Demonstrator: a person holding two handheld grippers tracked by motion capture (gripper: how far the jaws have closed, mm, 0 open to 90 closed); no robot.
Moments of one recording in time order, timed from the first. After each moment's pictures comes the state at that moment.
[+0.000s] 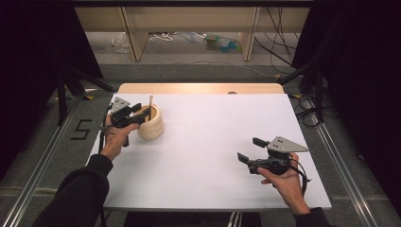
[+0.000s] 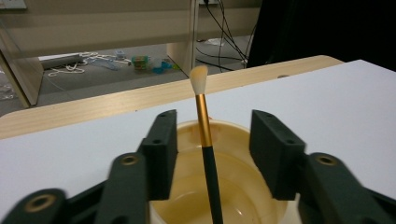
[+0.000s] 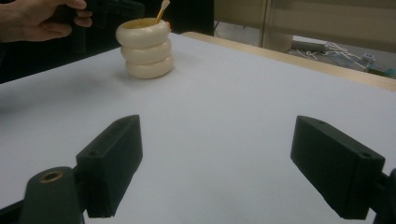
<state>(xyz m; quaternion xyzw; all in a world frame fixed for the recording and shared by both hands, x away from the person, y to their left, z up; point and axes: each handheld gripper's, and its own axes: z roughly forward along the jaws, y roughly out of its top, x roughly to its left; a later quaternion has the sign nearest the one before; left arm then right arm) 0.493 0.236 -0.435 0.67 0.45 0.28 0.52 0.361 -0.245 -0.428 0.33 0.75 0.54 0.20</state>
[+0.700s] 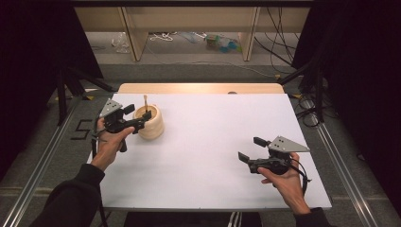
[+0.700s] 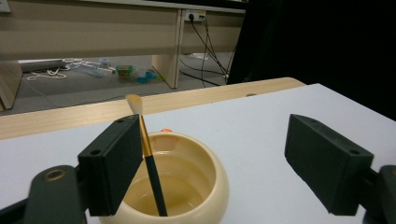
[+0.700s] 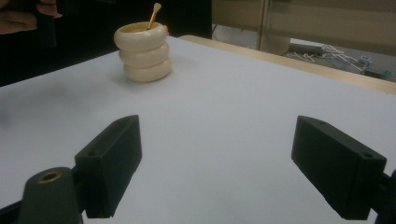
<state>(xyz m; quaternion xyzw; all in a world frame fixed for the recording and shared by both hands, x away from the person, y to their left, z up) 0.450 0.235 -0.406 0.65 0.44 0.25 0.56 0.361 -0.246 -0.428 0.33 0.75 0.54 0.20</state>
